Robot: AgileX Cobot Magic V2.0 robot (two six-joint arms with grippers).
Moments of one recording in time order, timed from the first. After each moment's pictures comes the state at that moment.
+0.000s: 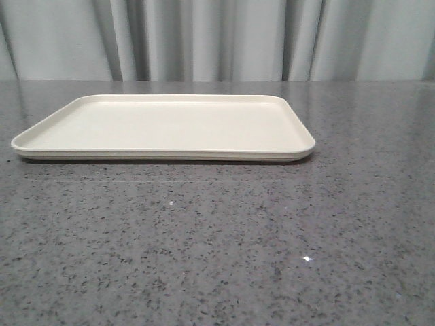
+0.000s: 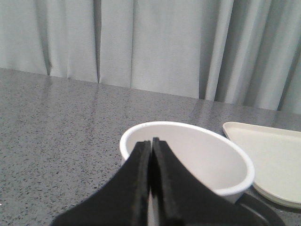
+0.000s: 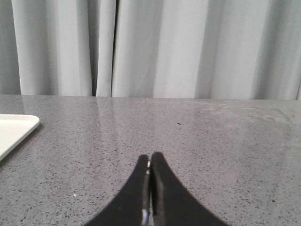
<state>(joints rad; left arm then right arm) 0.08 0.00 0.00 0.13 0.04 -0.34 -0.03 -0.01 0.03 0.94 -0.04 -0.91</state>
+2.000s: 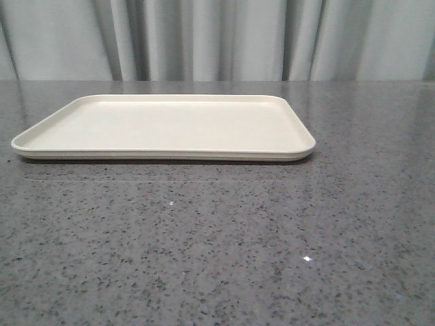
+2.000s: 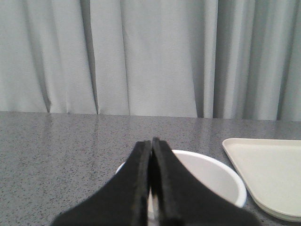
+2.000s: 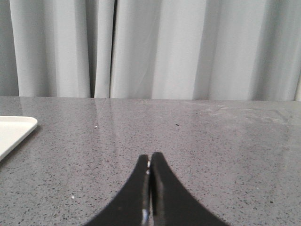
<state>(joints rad) 0.08 0.00 0.00 0.23 -0.06 -0.34 -0.03 -0.01 0.03 0.94 -0.05 -0.91</state>
